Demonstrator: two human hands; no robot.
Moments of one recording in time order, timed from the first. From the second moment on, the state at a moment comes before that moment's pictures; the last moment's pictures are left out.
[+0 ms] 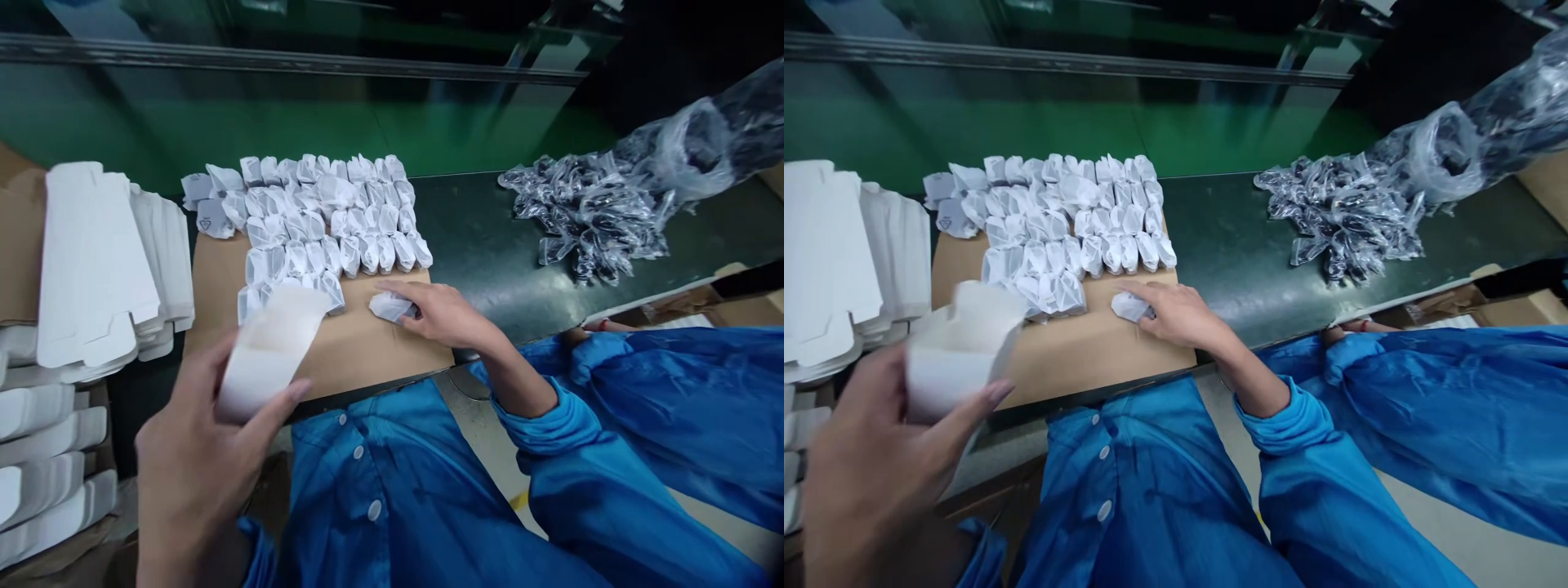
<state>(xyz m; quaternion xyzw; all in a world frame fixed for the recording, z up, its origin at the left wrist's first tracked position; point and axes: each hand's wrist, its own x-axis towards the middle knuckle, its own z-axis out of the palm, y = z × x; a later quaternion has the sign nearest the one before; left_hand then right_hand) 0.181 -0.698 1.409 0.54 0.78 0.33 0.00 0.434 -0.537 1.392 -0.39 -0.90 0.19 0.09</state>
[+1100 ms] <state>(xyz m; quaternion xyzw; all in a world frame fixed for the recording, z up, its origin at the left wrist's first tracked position) 0.193 -0.659 1.373 0.87 0.49 0.08 0.07 0.456 -0.579 1.346 -0.51 -0.80 0.13 0.30</state>
